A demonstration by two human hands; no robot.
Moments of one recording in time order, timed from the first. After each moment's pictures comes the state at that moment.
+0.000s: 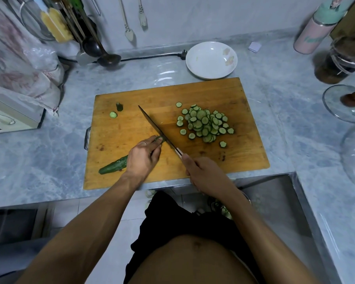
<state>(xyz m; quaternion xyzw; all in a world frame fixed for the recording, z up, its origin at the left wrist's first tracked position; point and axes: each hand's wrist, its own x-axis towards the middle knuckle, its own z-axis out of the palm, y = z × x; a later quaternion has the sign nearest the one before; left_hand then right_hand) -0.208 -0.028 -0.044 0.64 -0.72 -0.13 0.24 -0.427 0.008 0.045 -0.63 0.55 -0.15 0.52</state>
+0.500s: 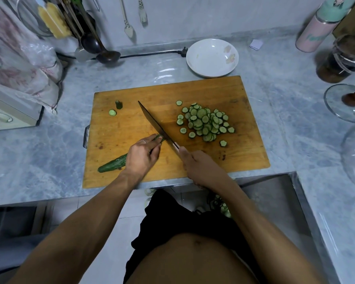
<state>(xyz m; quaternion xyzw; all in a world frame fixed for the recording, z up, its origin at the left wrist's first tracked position) -0.208 -0.030 -0.043 0.63 -0.73 -0.13 0.25 -0.416 -0.011 0.041 -0.63 0.56 -0.11 0.53</state>
